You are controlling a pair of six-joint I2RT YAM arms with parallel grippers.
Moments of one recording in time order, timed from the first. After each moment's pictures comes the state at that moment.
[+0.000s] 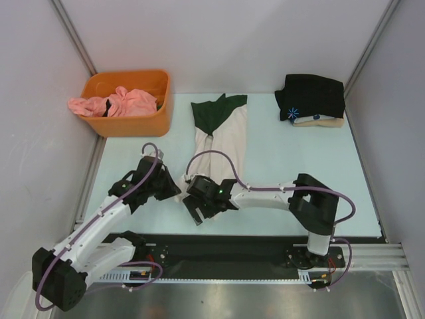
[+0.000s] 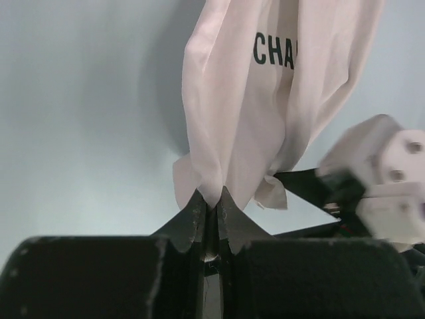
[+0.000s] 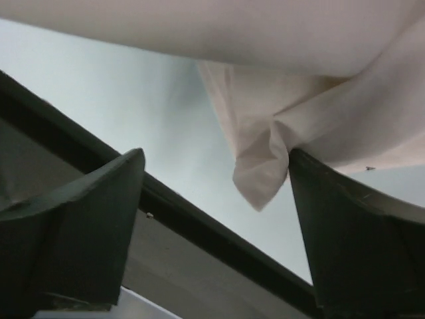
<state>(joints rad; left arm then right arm) -0.47 0.91 0.66 -0.62 0.05 -0.74 1.18 1.84 1.24 -0.47 0.08 0.53</state>
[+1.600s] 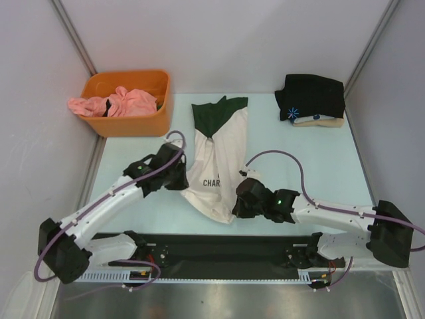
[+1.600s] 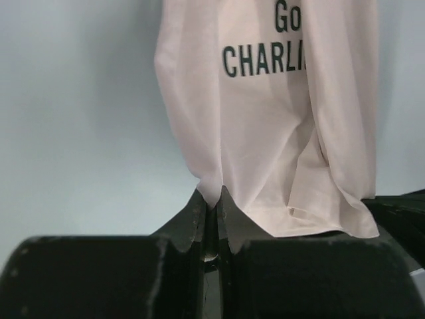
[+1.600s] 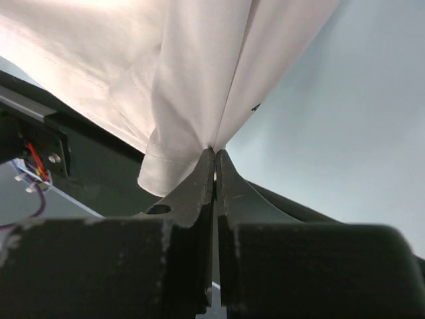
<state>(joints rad) -0.59 1.08 0.89 -0.75 -0.06 -0.57 1.09 1.23 0.70 -0.33 0.16 0.97</state>
